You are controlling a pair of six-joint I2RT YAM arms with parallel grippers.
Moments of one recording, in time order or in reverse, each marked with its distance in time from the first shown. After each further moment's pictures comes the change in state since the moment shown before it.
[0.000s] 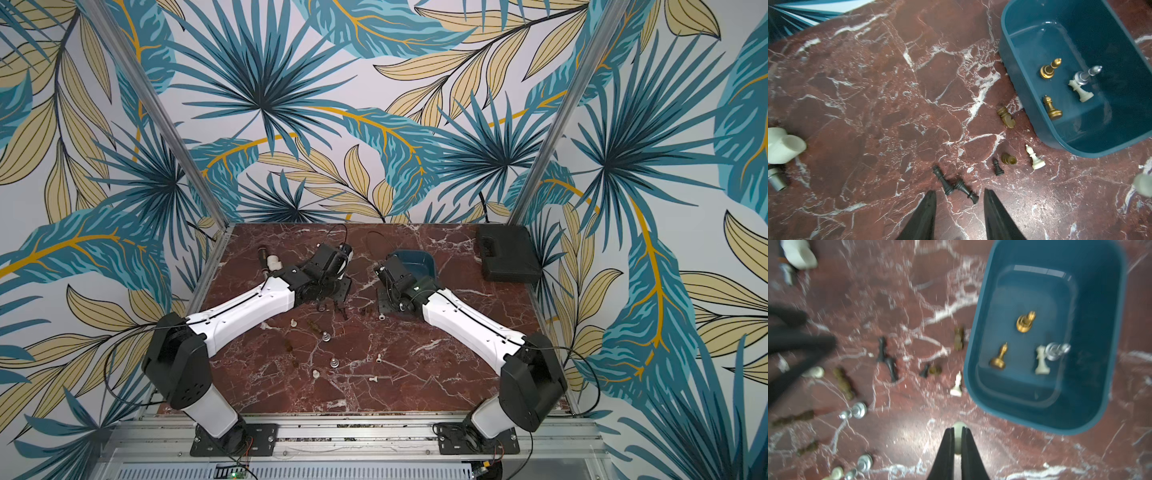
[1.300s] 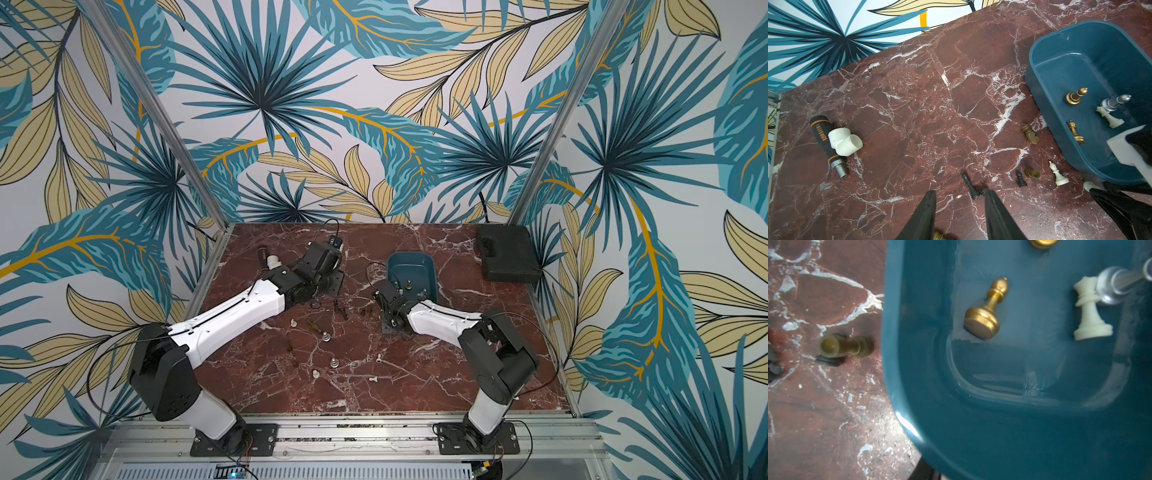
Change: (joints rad) left arm 0.000 -0.093 -0.011 0.006 -0.181 0.017; right arm 0.022 0.173 -0.270 0.219 0.034 0.093
